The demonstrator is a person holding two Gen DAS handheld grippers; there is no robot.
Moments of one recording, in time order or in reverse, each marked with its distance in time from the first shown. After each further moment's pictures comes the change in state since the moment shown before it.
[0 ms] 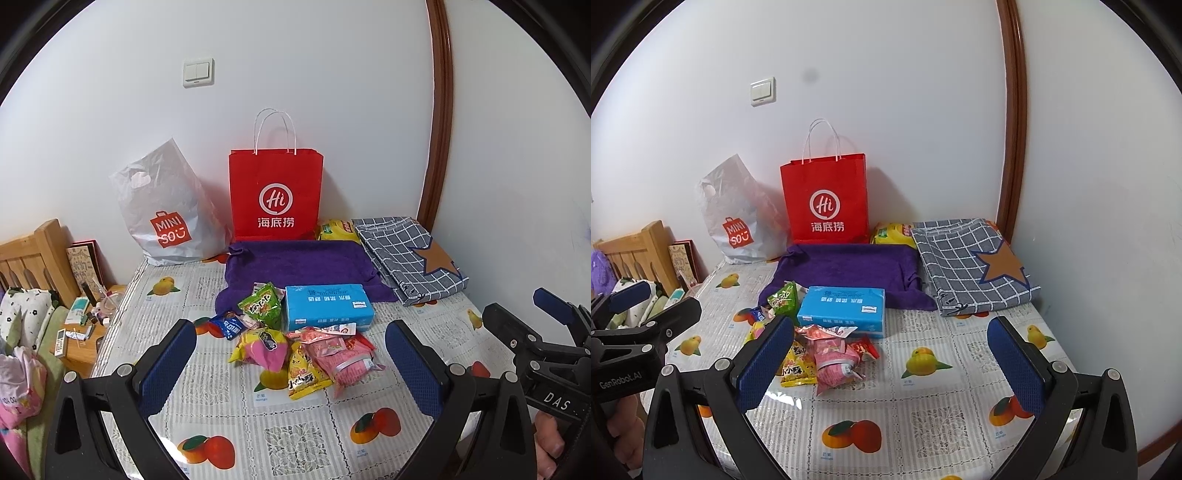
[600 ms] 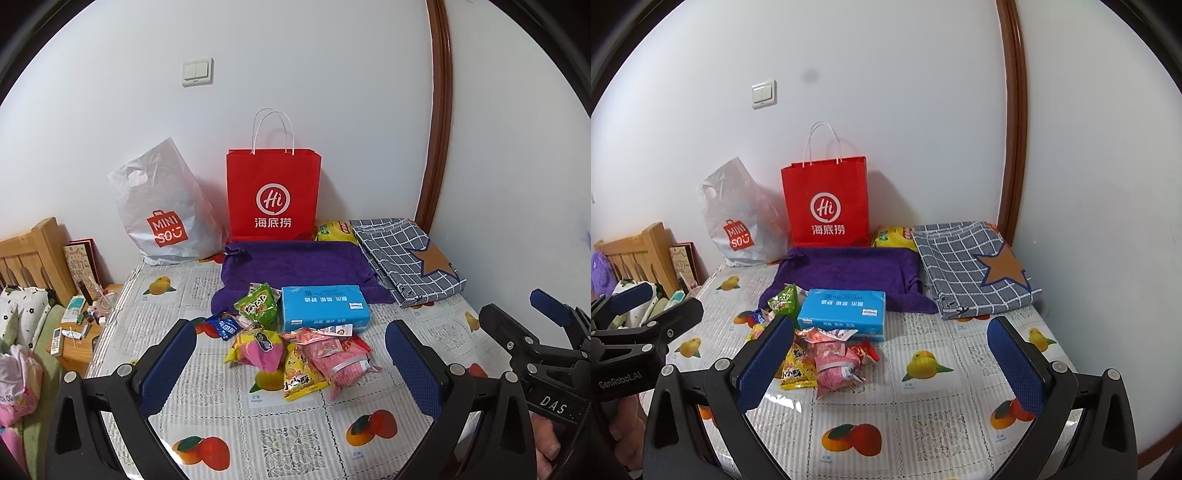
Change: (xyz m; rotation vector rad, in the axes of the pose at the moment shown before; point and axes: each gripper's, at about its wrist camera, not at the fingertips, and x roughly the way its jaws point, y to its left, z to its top) left arm 0.003 -0.001 -0.003 -0.002 0.003 -0.009; right arm 0.000 -0.001 -0.002 -0.006 -0.023 0.011
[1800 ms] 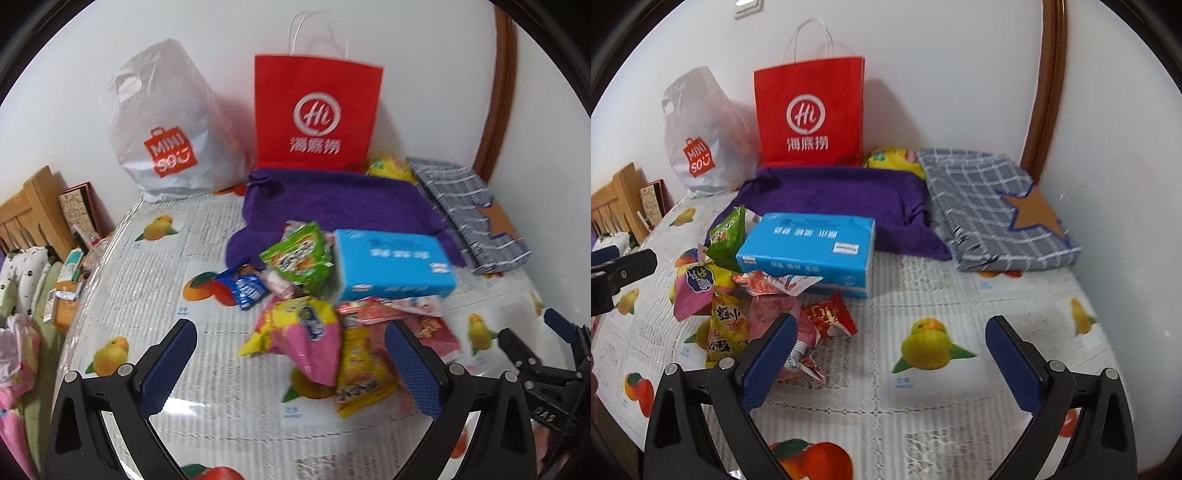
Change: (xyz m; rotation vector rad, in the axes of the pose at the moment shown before) left arm 0.149 0.044 -0.022 -0.048 0.253 0.103; right arm 0.164 0.002 -0.053 -0.062 0.245 -0.025
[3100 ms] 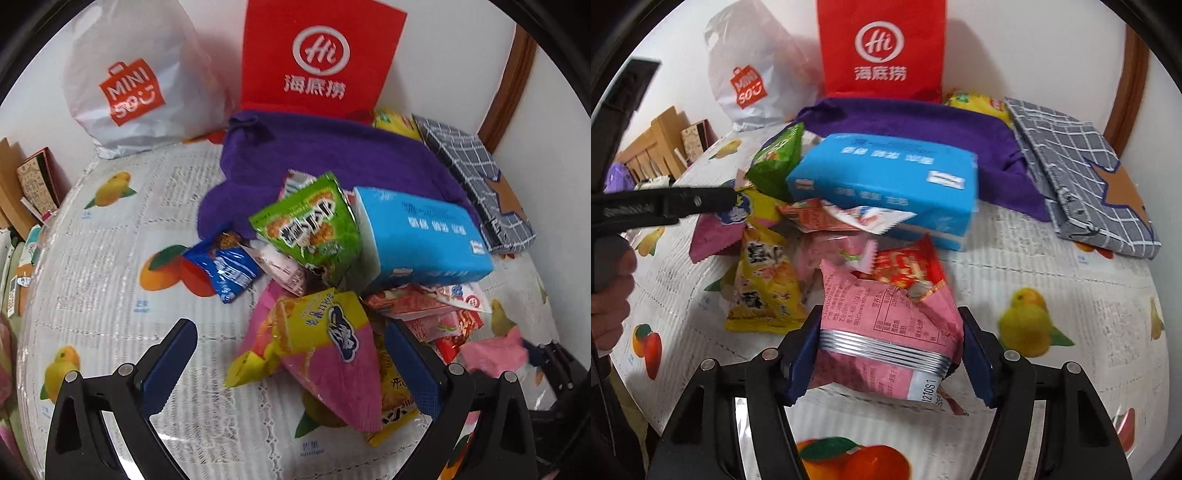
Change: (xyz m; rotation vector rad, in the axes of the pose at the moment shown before) left arm 0.087 0.017 0.006 0.002 0.172 -0.143; right arm 0.054 0.045 -0.024 -0.132 0.175 0.192
